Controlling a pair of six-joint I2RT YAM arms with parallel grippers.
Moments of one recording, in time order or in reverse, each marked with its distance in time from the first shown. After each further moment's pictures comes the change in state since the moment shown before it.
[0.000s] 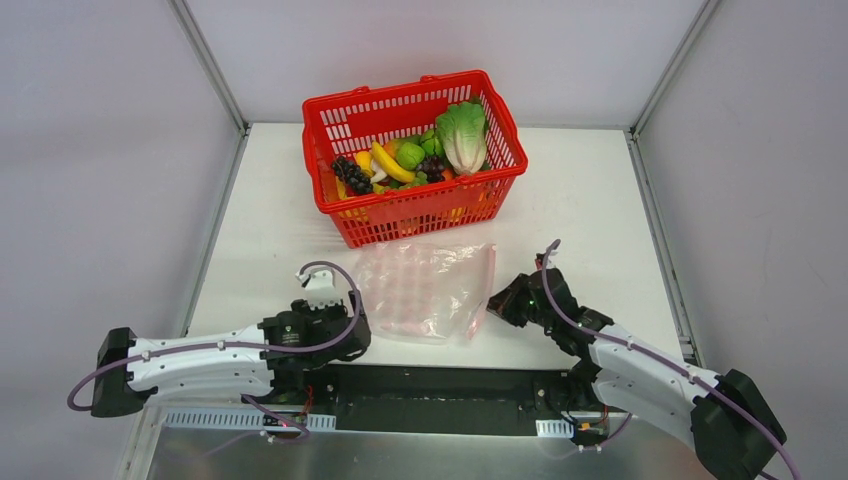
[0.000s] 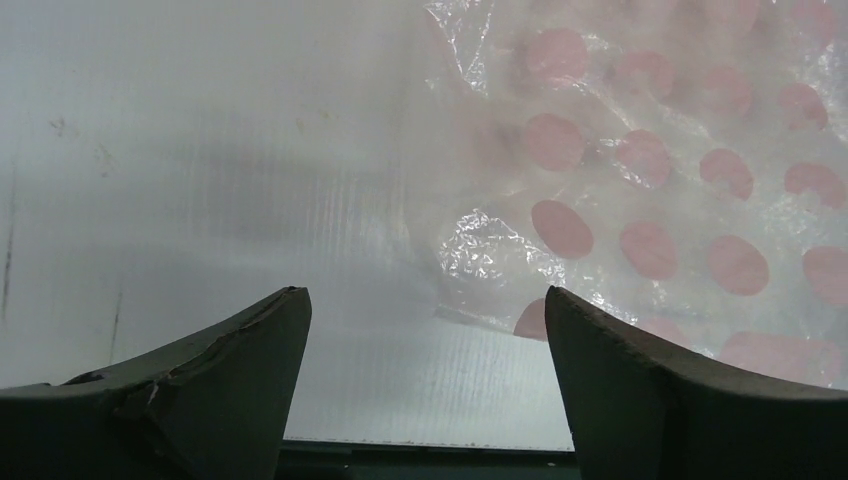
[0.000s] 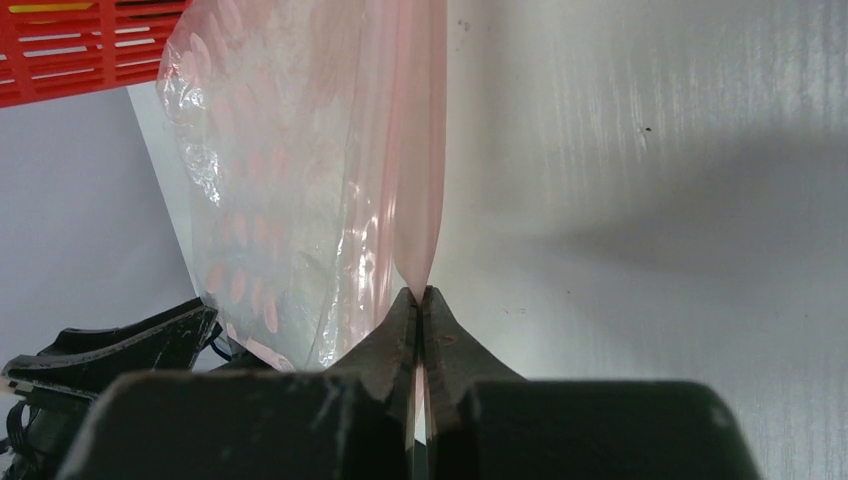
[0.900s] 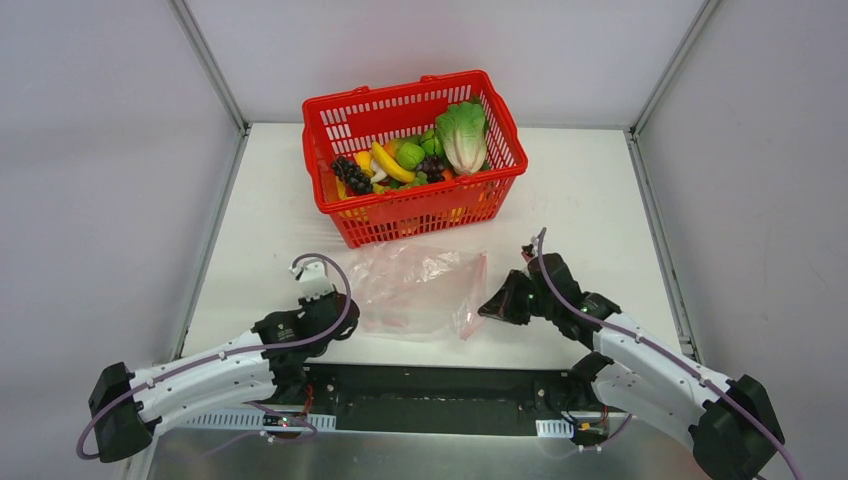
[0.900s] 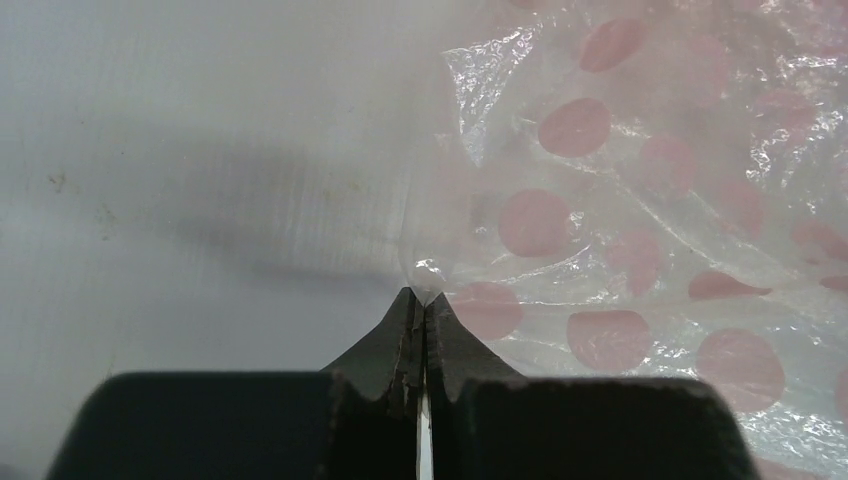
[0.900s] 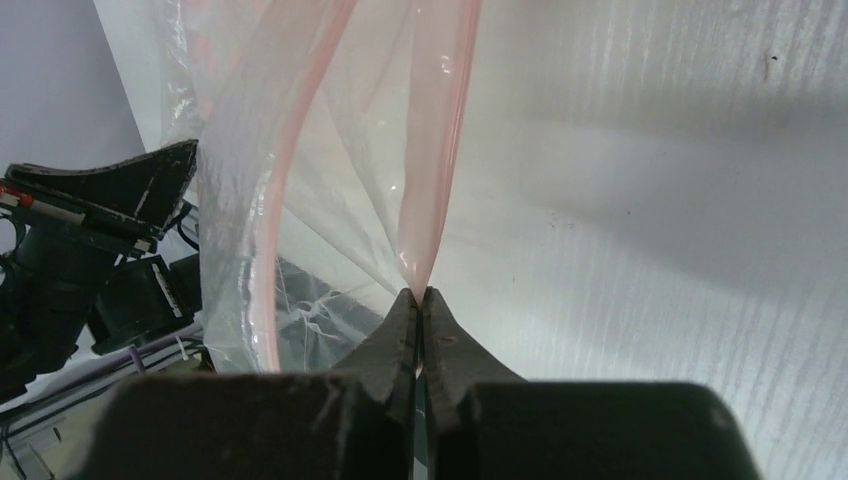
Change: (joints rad) left arm 0.303 -0.090 -0.160 0.314 0.092 0.267; right arm -0.033 0.011 0.162 -0.258 -0.214 -0.180
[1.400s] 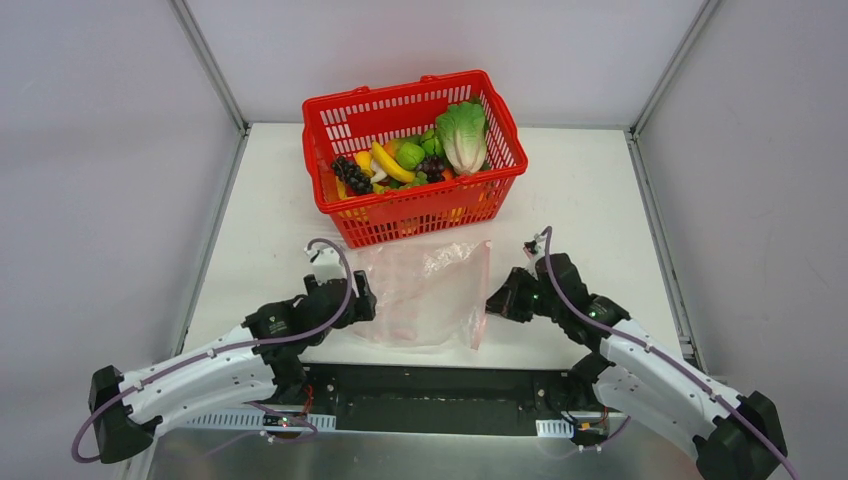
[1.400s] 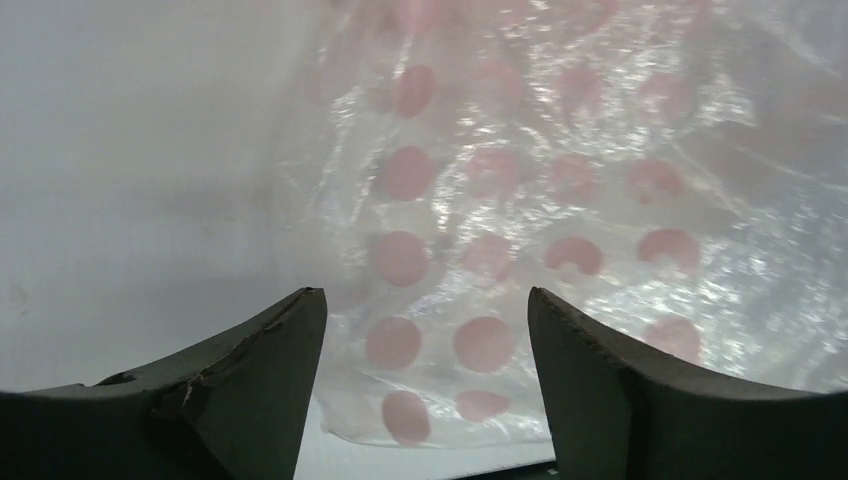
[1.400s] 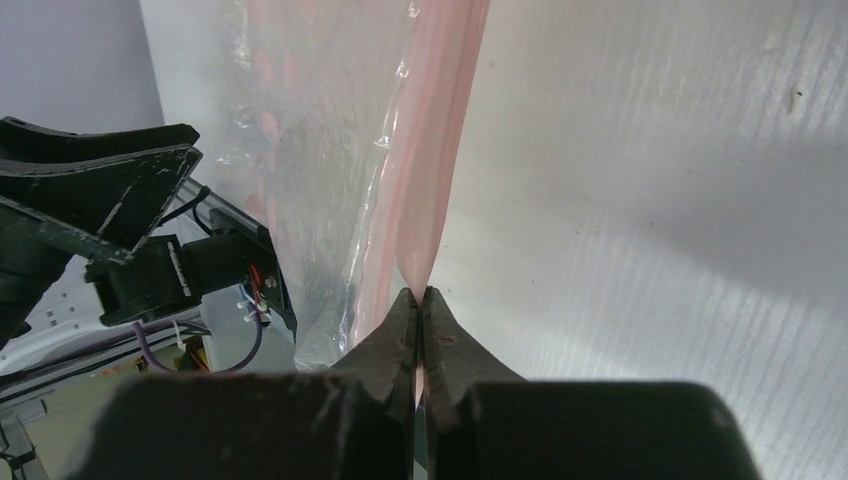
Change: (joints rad) left arm 0.009 0.000 0.098 0.055 0.137 0.200; right arm -0.005 -0.058 0.026 -0.037 -0.024 -0.075
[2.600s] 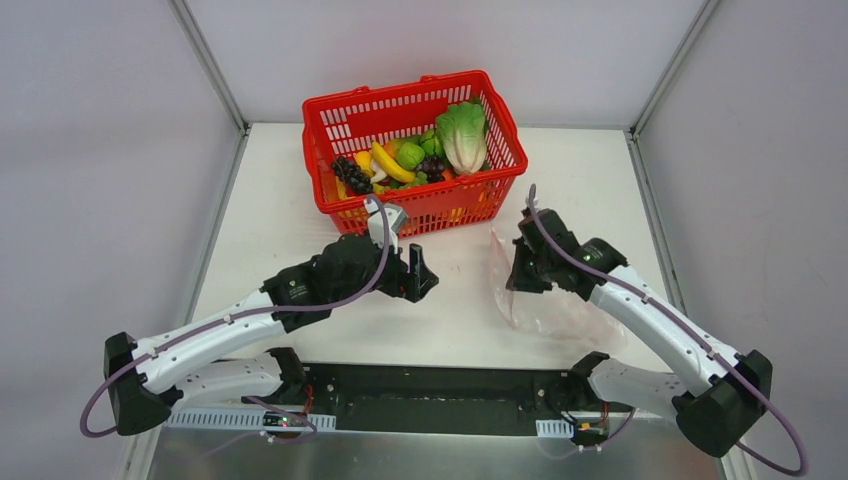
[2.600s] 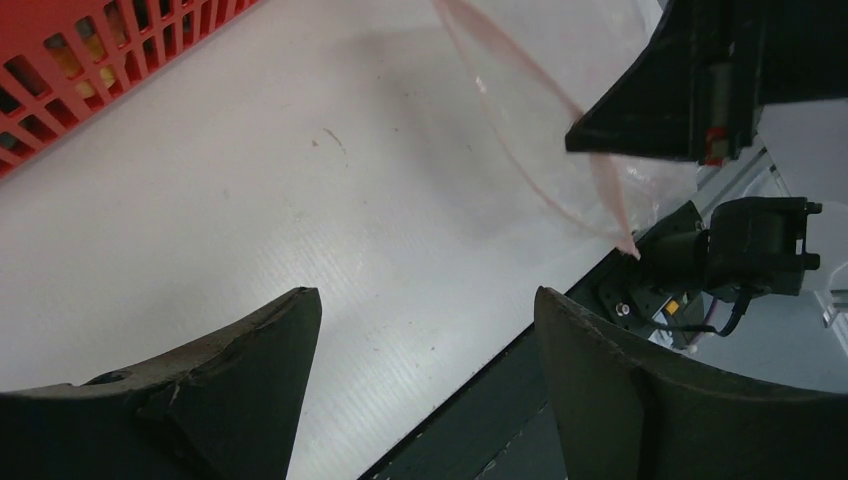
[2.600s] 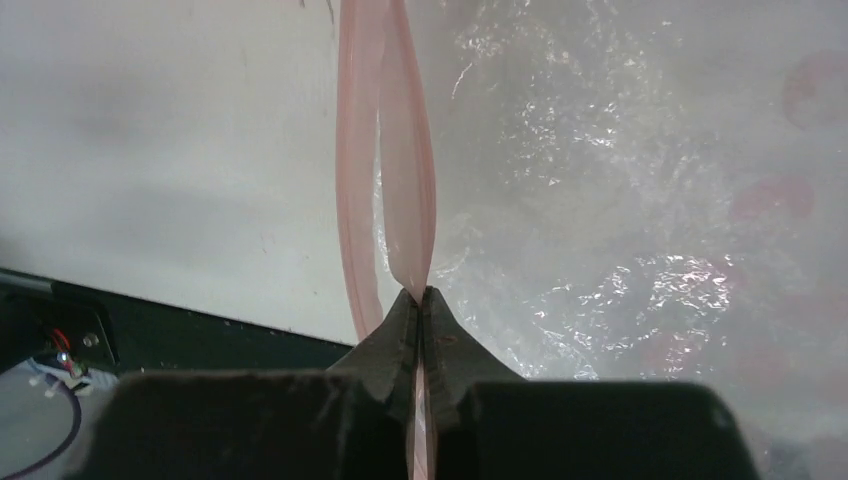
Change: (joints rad) left arm -0.010 0.284 0.406 0.258 0.457 0.320; right arm -0.001 0.270 0.584 -0.592 0.378 -0.280
